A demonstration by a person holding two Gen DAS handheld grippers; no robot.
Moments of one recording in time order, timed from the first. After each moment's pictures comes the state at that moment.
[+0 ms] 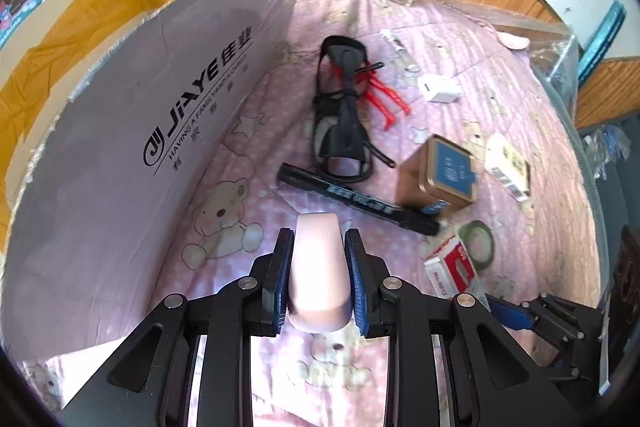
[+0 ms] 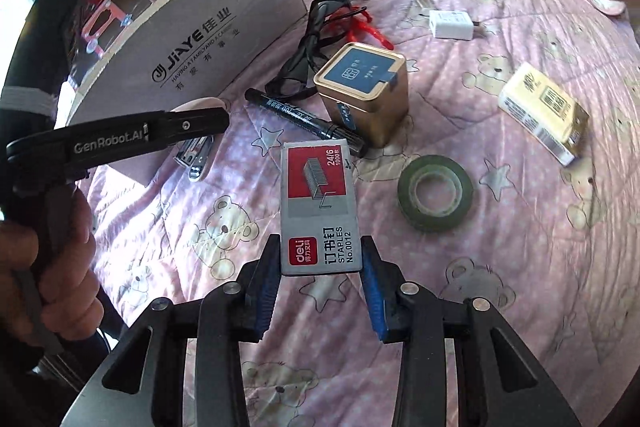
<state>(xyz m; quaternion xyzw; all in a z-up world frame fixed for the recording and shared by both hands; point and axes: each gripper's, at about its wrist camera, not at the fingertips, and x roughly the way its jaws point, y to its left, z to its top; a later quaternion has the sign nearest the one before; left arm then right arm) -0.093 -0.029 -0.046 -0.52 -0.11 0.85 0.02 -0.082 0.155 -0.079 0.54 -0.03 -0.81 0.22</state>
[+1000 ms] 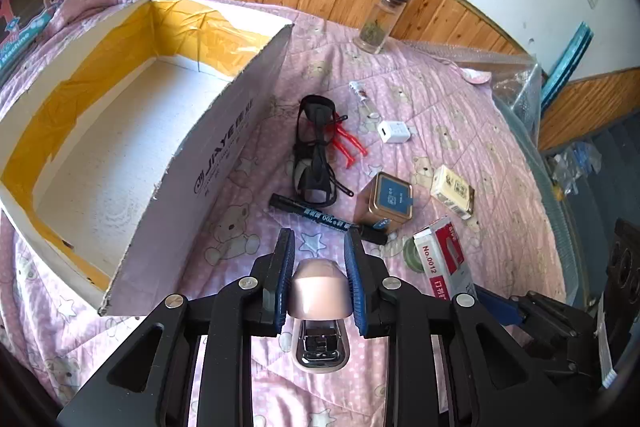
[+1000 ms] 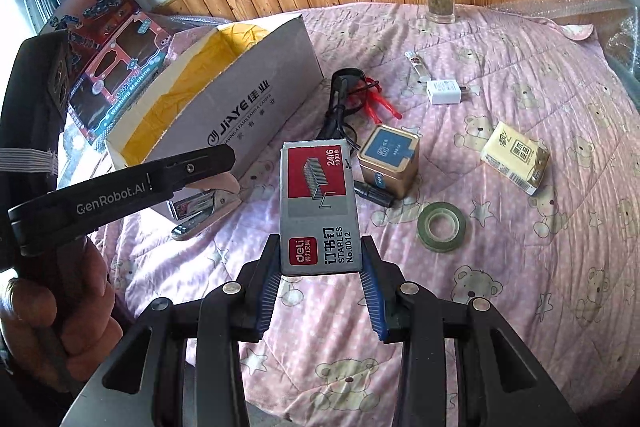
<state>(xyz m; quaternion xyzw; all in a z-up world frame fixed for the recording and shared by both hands) -0.054 -0.054 0.019 -0.46 -0.15 0.87 0.06 -0.050 0.125 0.002 0.48 -0.05 -0.85 0.19</state>
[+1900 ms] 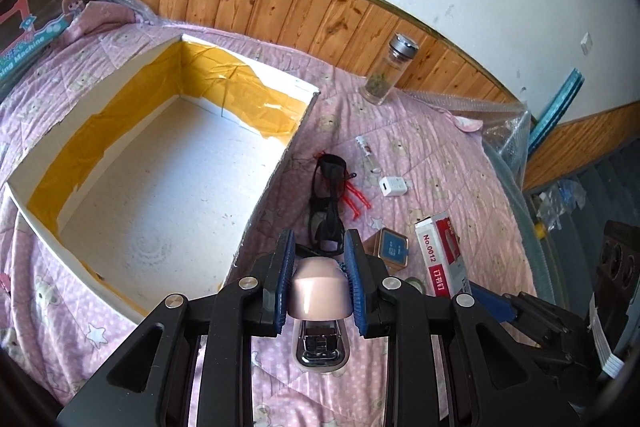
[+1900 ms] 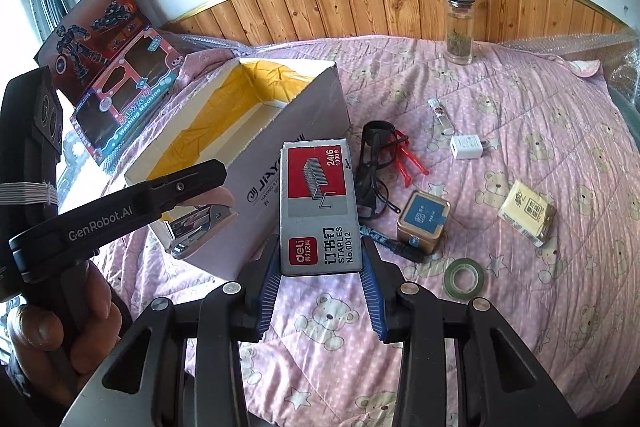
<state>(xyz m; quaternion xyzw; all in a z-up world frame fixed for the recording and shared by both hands) -0.054 -0.112 0.062 -0.41 -0.19 0.89 0.06 -0.071 0.079 0.054 0.45 -0.04 -0.87 0.19</state>
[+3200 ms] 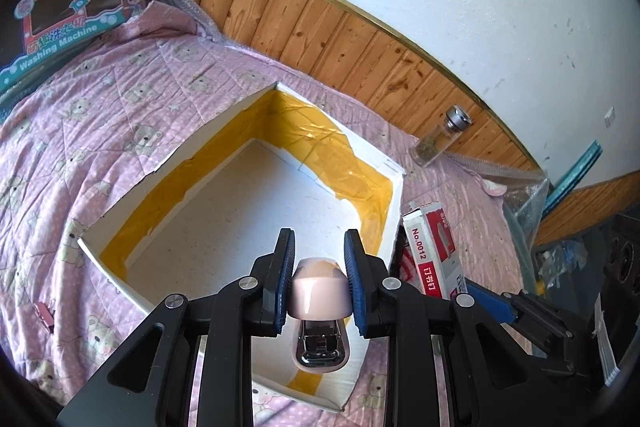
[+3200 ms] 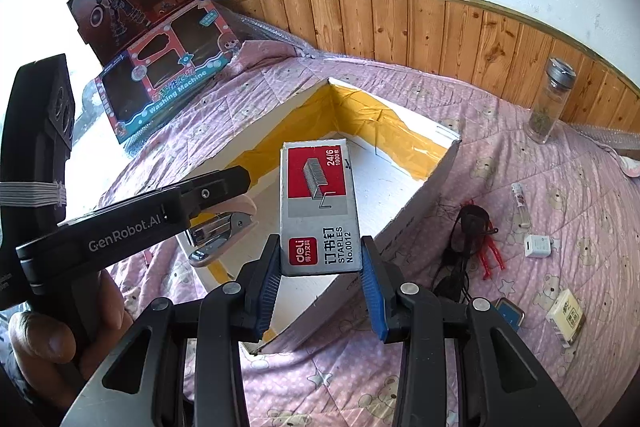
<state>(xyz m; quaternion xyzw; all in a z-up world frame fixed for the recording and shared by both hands) -0.065 -0.236 0.069 -0.38 -0.25 0.89 0.00 -0.114 -0.067 0.084 0.44 0.05 -0.86 0.24</state>
